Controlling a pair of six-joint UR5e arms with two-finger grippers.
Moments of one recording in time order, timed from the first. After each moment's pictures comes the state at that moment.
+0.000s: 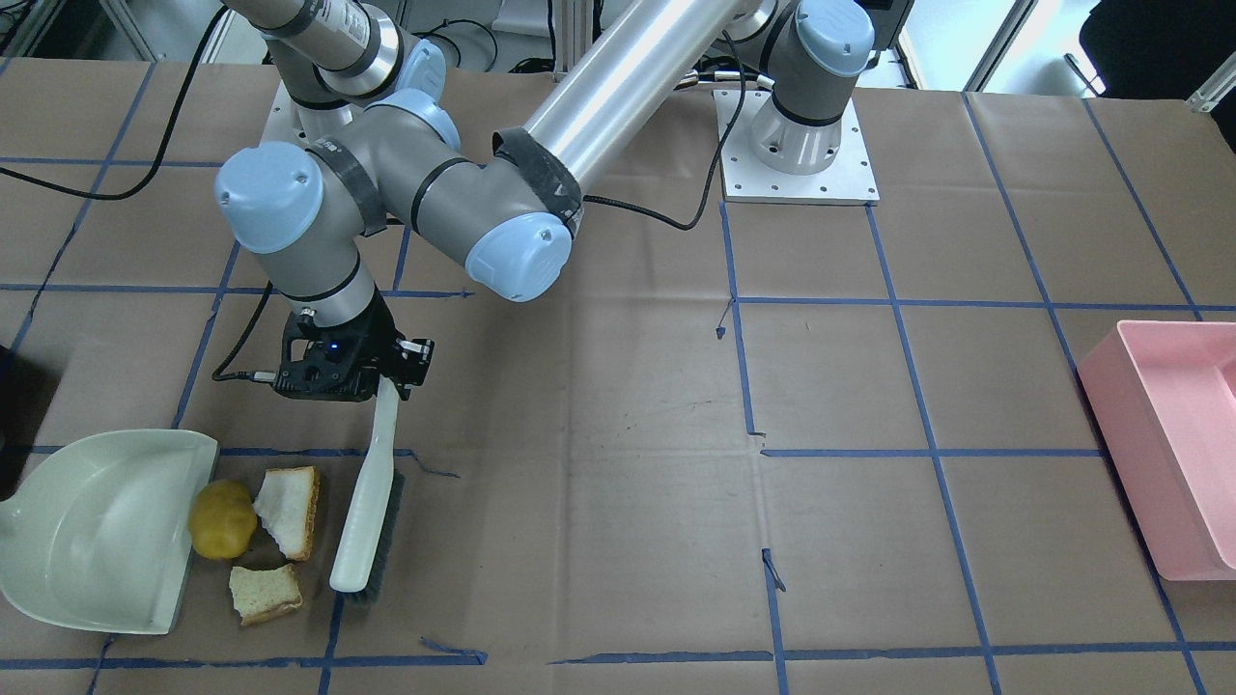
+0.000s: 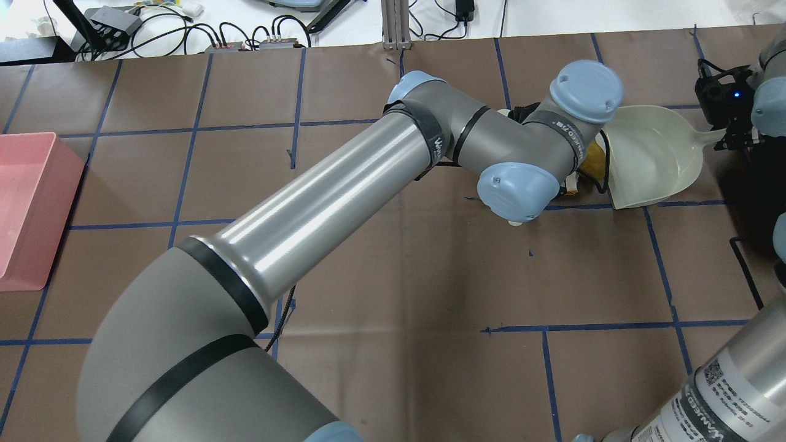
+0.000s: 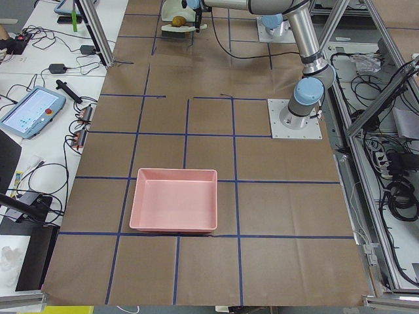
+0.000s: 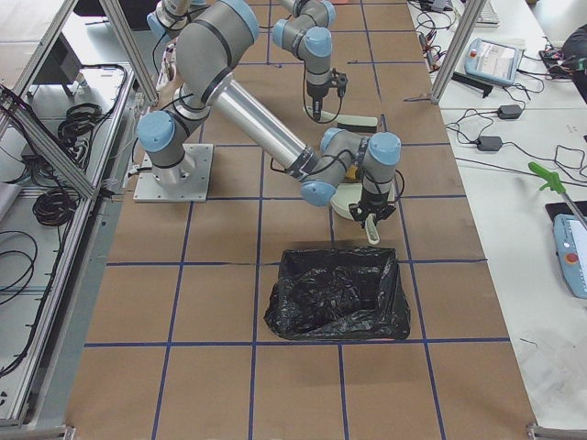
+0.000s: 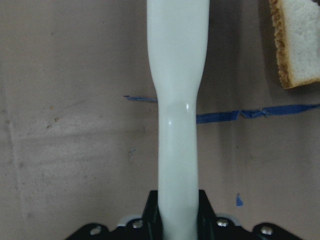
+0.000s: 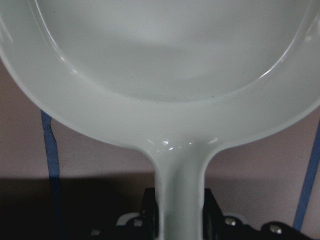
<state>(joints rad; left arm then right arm) -2.27 -2.34 -1.08 -1.32 1.67 -0.64 1.06 -1.00 1.53 -2.23 -1.68 -2.12</state>
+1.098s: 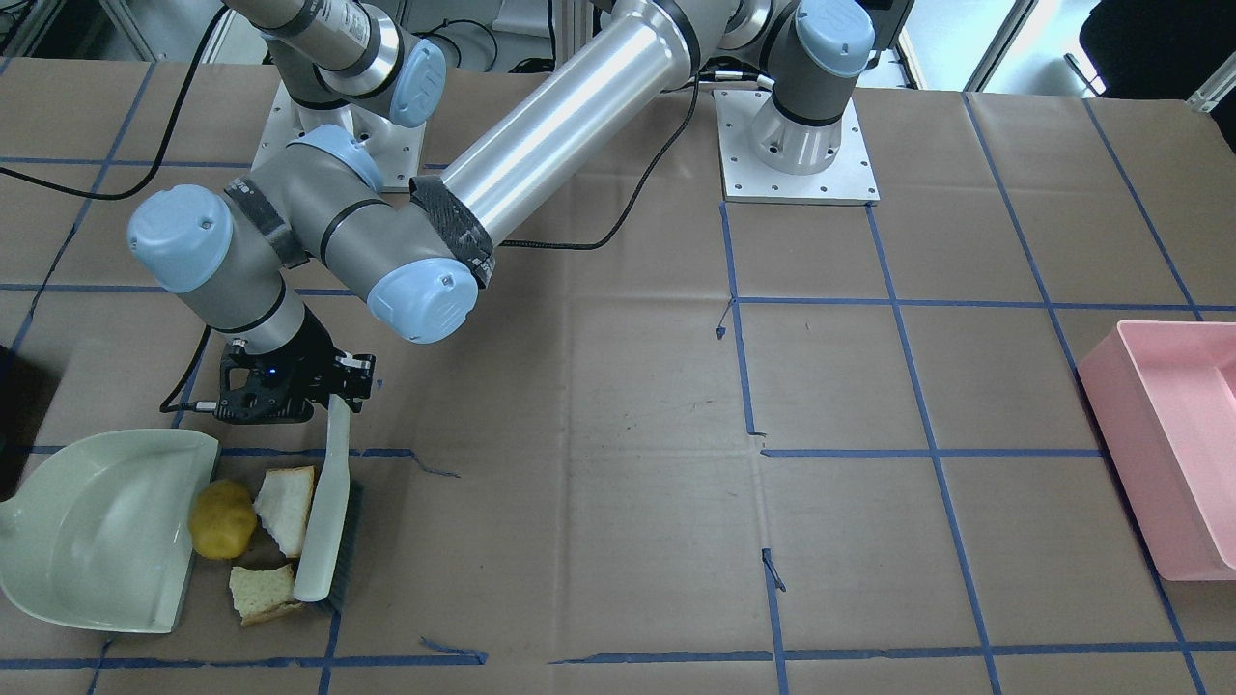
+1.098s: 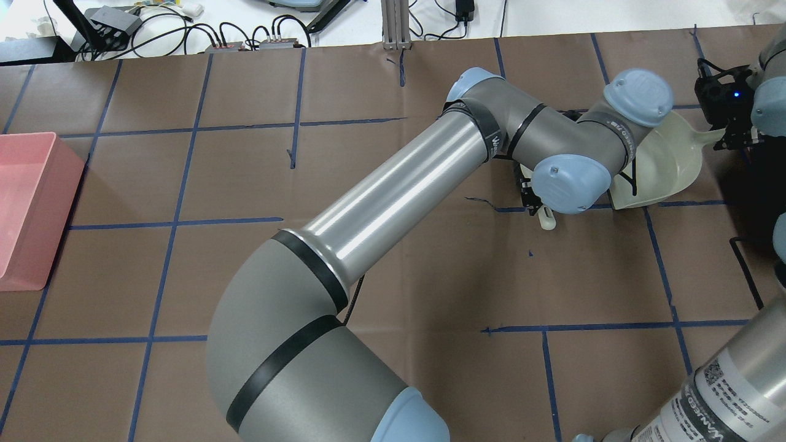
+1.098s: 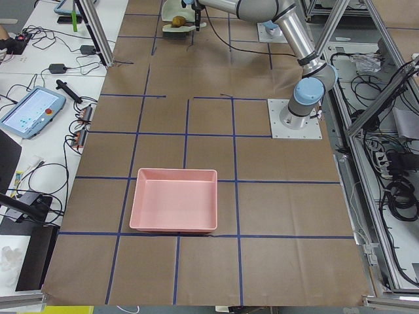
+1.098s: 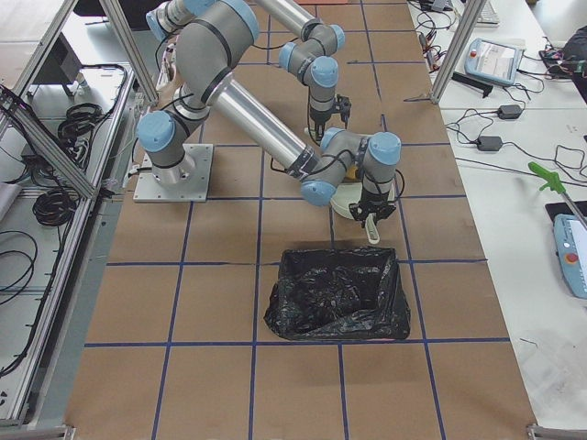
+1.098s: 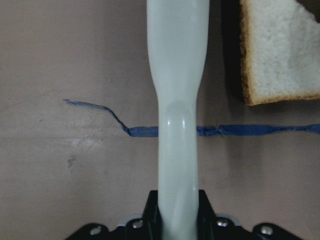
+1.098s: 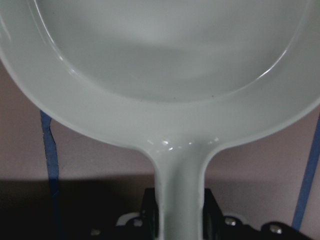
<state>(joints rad) -2.33 -2.54 -0.79 -1.46 1.66 -0.76 1.06 -1.00 1.53 -2.23 -1.67 -2.12</state>
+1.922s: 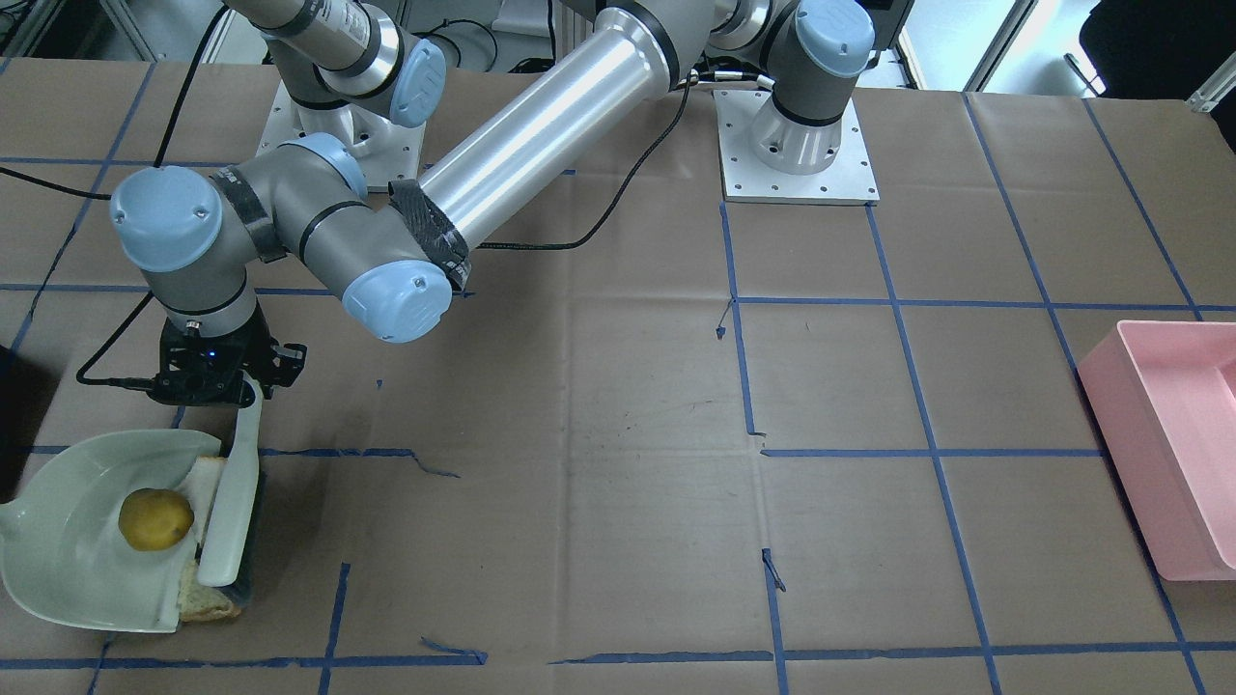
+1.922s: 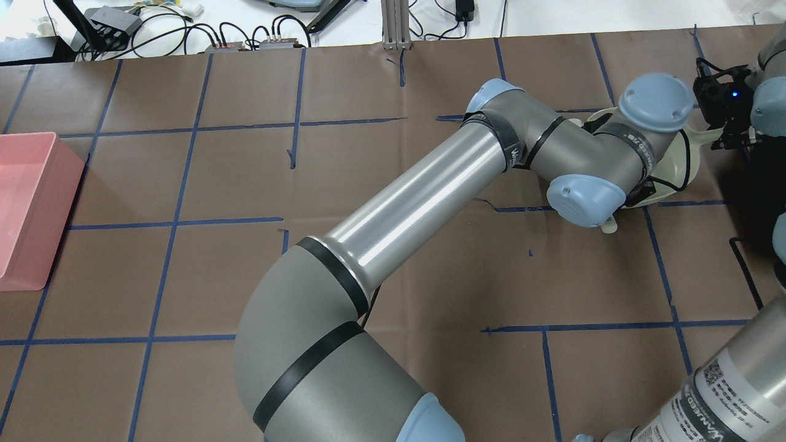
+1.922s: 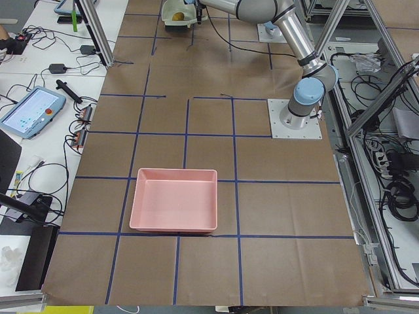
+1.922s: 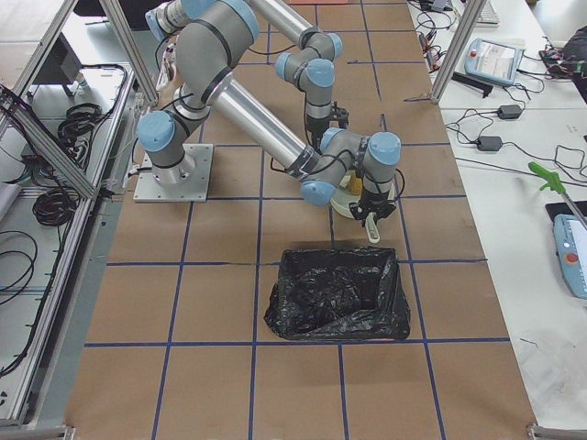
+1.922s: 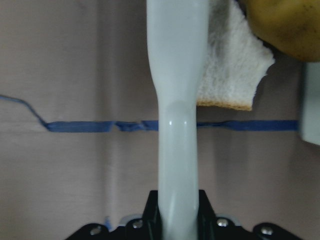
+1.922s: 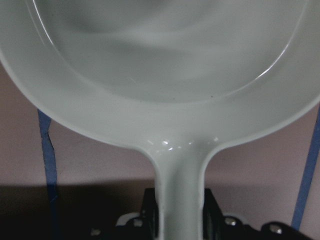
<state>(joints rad) -2.36 -2.58 -0.75 -1.24 1.43 -0.84 1.06 -1.00 1.53 -2.23 -1.66 -2.12</state>
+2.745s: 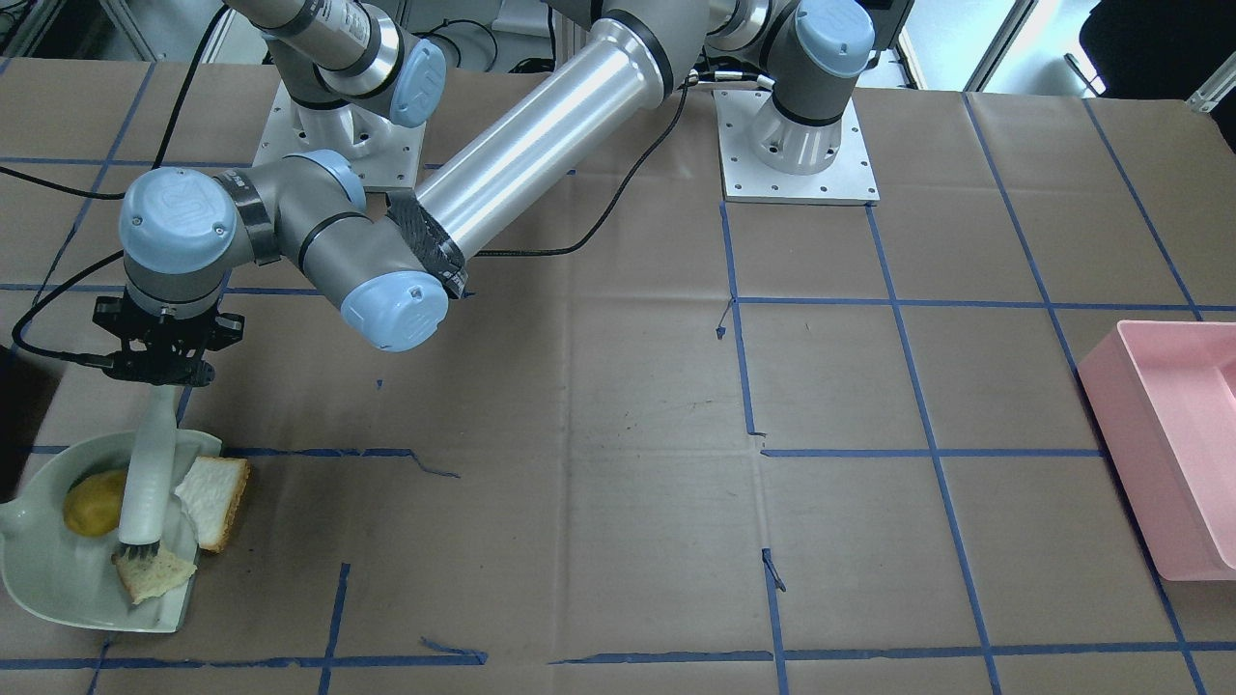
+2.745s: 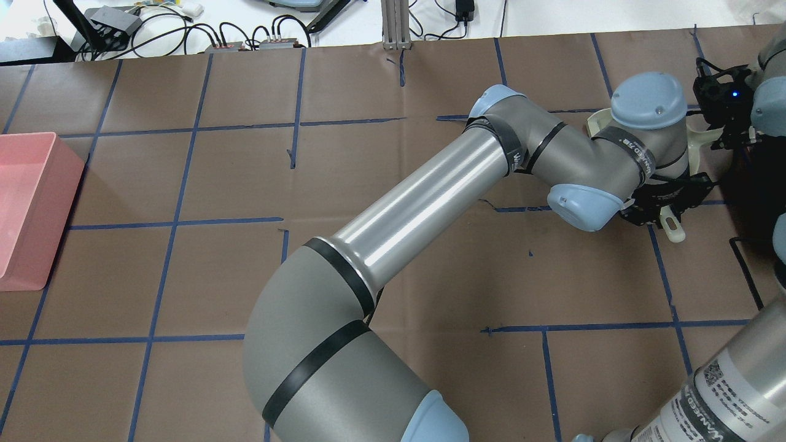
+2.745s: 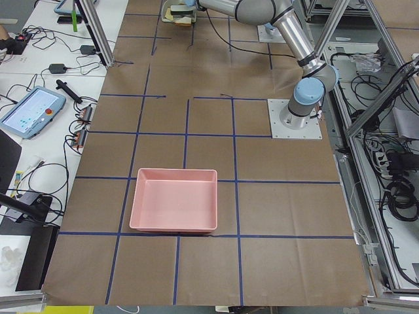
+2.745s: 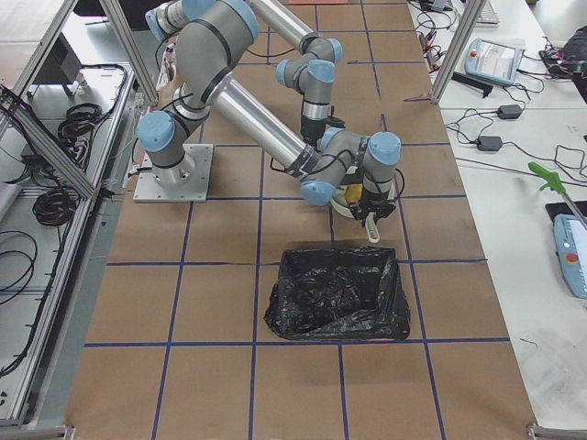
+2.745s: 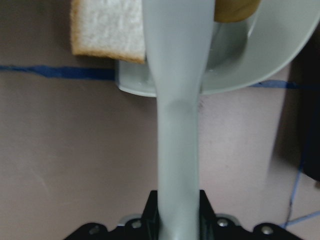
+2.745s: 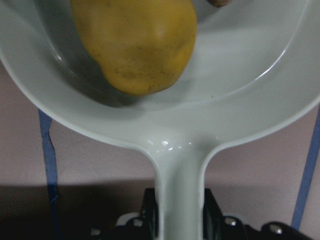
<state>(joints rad) -2.36 -2.59 -0.74 -1.08 1.12 -0.97 1.06 -1.00 1.53 -2.23 -1.66 -2.12</state>
